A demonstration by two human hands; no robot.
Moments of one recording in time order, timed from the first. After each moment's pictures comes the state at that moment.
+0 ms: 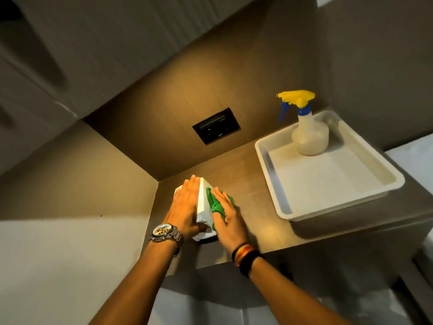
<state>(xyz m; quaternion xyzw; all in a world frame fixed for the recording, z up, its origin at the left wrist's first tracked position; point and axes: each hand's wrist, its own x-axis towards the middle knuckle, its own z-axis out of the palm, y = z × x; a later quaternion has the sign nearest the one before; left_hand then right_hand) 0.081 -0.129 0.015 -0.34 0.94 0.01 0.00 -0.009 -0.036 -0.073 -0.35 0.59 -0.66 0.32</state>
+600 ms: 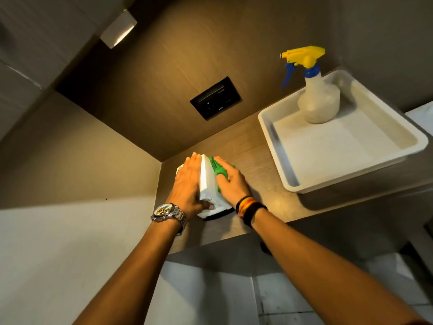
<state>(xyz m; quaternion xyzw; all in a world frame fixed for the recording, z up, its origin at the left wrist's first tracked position) 0.083 -0.132 0.015 -0.33 0.94 0.01 0.02 -0.033 -0.075 -0.075 -0.28 0.54 -0.68 0.41</state>
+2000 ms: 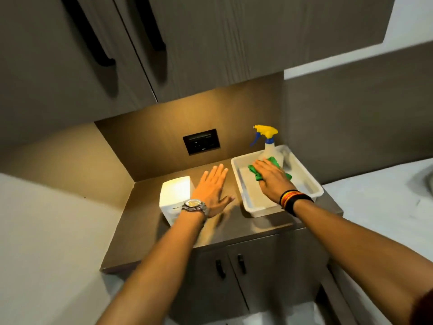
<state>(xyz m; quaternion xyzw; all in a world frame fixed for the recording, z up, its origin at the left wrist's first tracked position) 0.009 -0.055 0.022 -0.23 0.97 0.01 -0.02 -0.190 0.070 -0.010 -0.54 0.79 -0.29 0.01</state>
